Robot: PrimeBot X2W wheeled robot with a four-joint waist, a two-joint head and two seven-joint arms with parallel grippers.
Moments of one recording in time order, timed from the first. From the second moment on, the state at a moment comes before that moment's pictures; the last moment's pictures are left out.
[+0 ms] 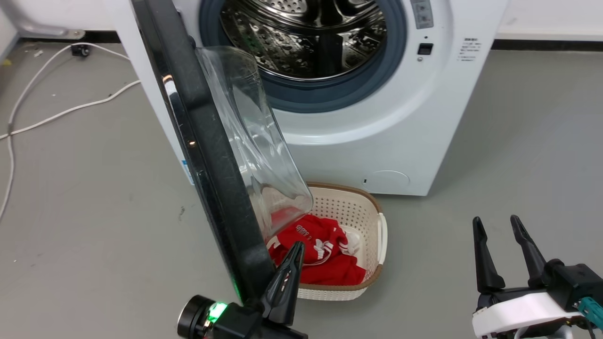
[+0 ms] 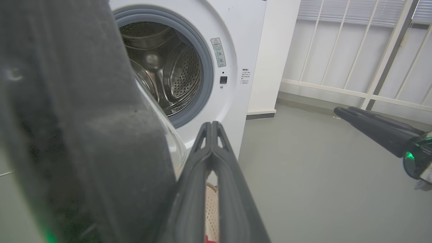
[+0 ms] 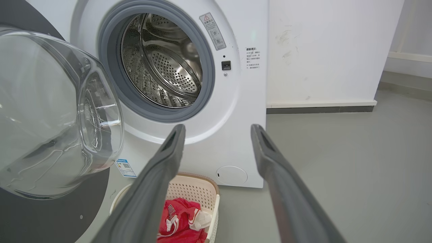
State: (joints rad) left arm 0.05 0.04 -0.42 -0.05 -0.10 0.04 -0.26; right arm 0.02 -0.05 -0.02 0.07 0.15 0.13 -0.23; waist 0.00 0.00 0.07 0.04
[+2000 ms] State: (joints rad) left arm -0.24 0.39 0.44 0.36 -0.24 0.07 -0.27; right arm -0.05 -0.05 -0.03 0.03 0.13 0.13 -0.19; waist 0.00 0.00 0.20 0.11
